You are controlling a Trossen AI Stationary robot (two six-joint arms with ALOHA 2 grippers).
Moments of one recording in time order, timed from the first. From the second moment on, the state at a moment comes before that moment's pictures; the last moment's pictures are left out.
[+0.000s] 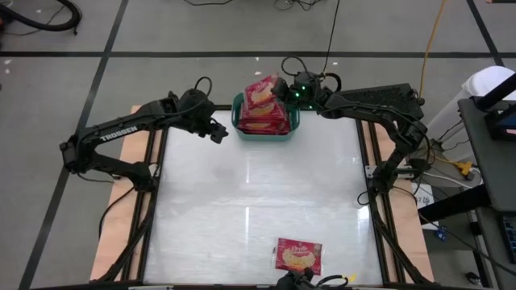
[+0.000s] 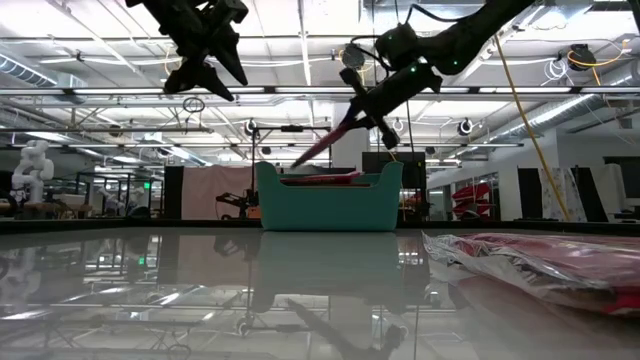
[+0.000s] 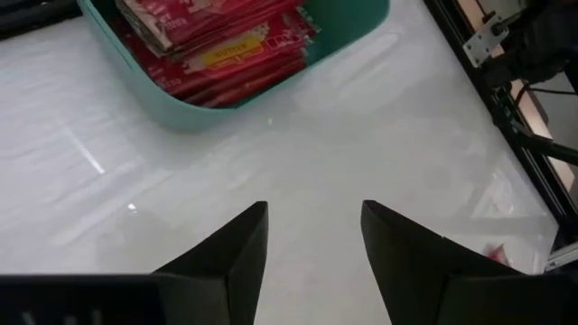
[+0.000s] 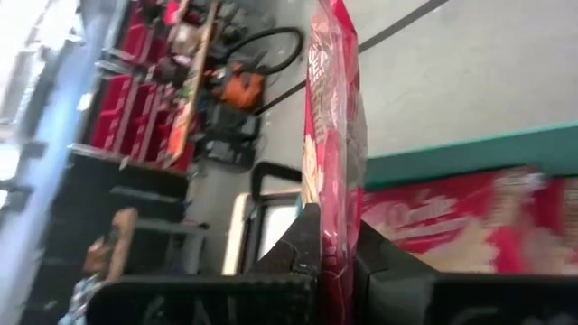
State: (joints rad) left arm 0.46 1.24 1.17 -0.76 0.17 -0.58; right arm -0.64 1.69 1.17 0.16 -0.03 1.14
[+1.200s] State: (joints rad) left arm 0.41 1.26 1.17 -0.72 0.13 -0.53; right arm -0.65 1.57 1.17 -0.14 -0.04 0.95
